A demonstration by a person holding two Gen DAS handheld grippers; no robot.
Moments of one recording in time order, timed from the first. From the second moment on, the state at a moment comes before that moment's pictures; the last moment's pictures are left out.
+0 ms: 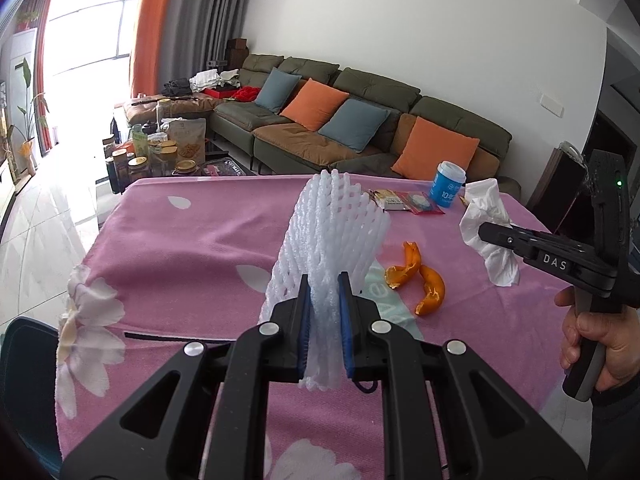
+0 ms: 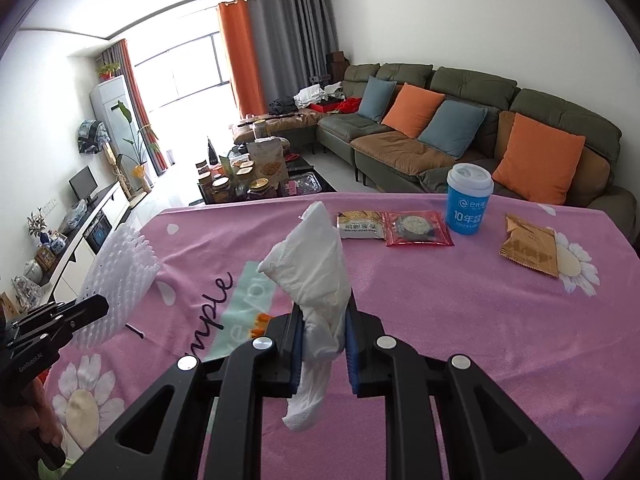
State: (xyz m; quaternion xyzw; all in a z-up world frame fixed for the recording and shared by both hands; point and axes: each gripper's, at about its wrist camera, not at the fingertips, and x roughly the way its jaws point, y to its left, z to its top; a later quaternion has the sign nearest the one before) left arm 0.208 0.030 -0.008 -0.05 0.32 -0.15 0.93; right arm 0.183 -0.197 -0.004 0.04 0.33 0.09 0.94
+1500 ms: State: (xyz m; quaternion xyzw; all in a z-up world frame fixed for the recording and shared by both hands) left arm 0.000 0.273 0.041 -0.08 0.25 0.12 0.96; right arm 0.108 0.069 0.027 -0.05 0.30 0.36 0.88
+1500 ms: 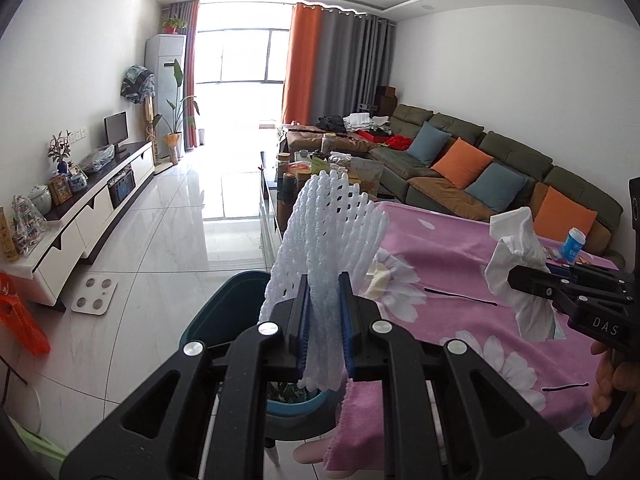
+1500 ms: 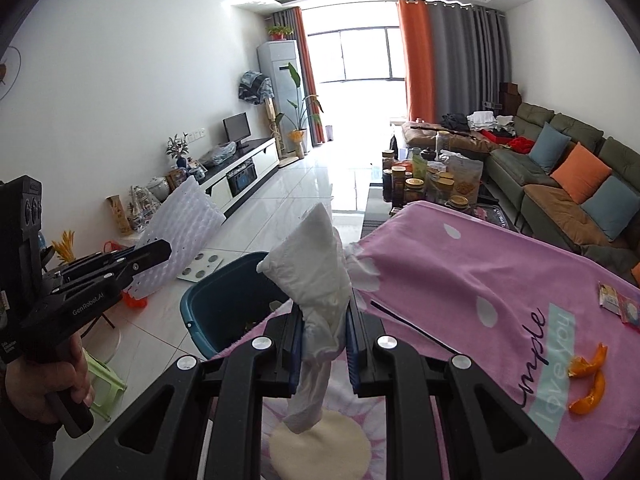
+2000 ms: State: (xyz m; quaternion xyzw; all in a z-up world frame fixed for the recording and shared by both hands) left arm -0.010 0.318 -0.008 -0.11 0.30 0.16 0.93; right arm 0.140 0.164 0.012 -0.08 0.35 0.43 0.83
